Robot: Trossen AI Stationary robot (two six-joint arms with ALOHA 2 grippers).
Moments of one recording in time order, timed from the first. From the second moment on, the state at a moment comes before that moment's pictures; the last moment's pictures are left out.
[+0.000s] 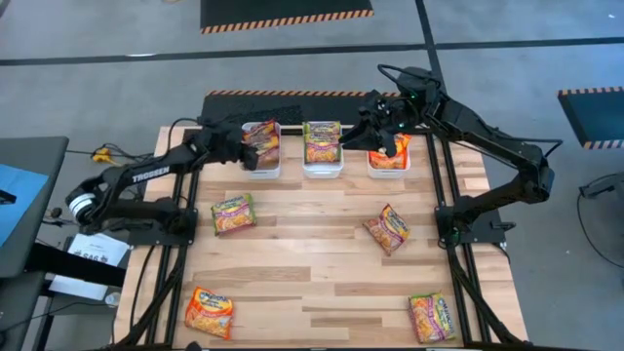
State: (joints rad) left arm 0.79 1.15 0.60 -0.02 0.05 -0.25; right arm -0.51 1.34 1.45 -0.33 -0.83 0.38
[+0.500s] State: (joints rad) left arm 0.79 1.28 0.60 0.00 0.07 -0.28; right arm -0.51 1.34 1.45 -0.34 -0.83 0.38
